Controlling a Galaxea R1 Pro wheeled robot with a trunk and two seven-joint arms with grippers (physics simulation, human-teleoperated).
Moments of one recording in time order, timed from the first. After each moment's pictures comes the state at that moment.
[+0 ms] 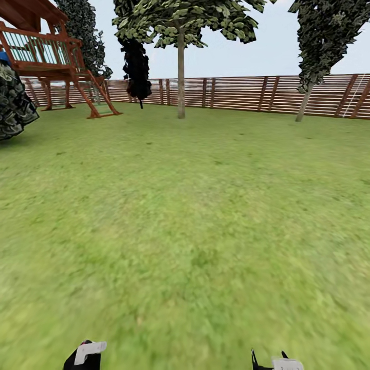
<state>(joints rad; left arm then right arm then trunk) -0.37 0.15 -0.52 -0.15 0.57 -0.52 0.12 -0.34 -0.04 -0.17 -0.03 0.24 -0.86 -0.15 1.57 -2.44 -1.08</state>
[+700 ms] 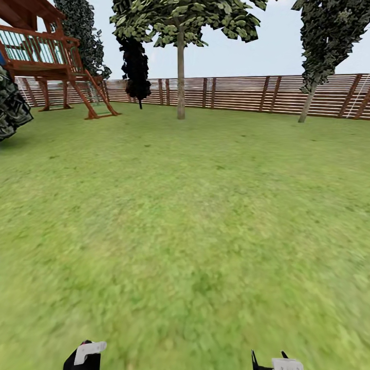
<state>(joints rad) -0.37 0.15 -0.52 -0.15 0.57 -0.52 0.12 -0.34 -0.04 -0.17 -0.03 0.24 -0.86 -0.15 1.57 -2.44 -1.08</state>
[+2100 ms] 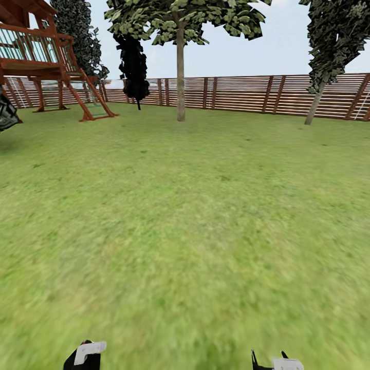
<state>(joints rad) -0.37 0.15 -0.51 -0.15 0.57 -0.52 0.12 -0.34 -0.04 -0.17 -0.03 0.24 -0.86 -0.15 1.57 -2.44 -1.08</state>
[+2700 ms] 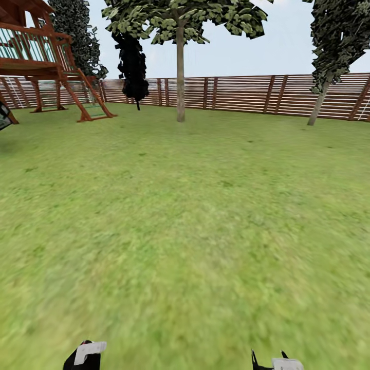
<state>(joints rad) -0.37 0.15 -0.51 -0.15 0.57 -0.52 0.12 -0.34 -0.04 -0.17 -0.03 0.24 -0.86 -0.15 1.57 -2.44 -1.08</state>
